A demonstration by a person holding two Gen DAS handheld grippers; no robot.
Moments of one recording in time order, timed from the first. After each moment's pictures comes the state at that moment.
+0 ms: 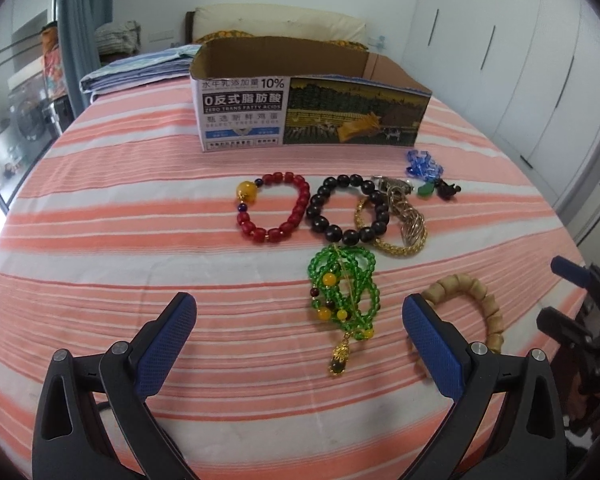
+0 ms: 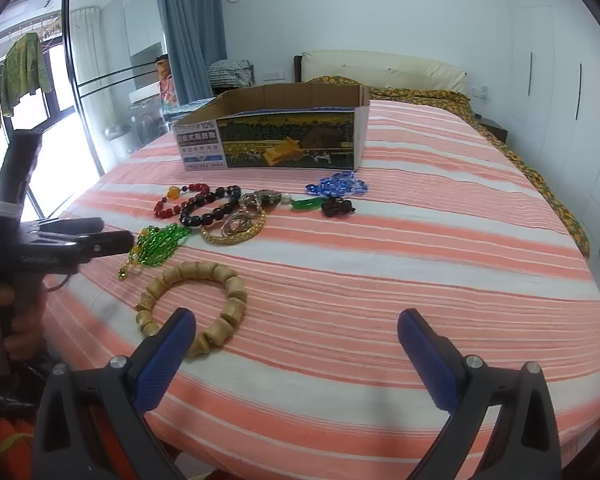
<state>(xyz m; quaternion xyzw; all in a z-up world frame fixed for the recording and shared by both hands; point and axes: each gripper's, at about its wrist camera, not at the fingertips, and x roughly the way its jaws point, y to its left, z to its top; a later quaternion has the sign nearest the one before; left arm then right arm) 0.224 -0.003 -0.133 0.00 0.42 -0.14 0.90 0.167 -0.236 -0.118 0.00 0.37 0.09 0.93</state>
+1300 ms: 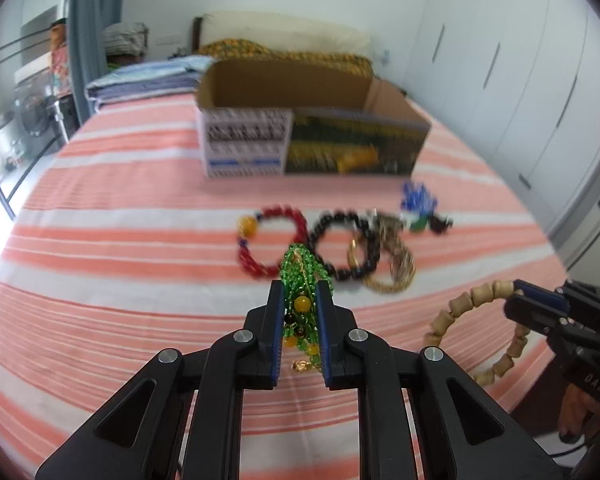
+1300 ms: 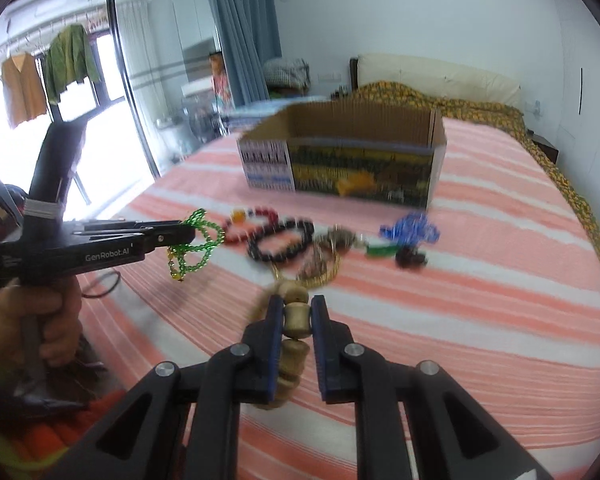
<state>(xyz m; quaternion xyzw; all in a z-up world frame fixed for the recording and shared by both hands) 0.229 0.006 -0.100 -0.04 0.40 -0.14 0.91 0.181 -0.210 -0.072 0.00 0.36 0.19 0.92</state>
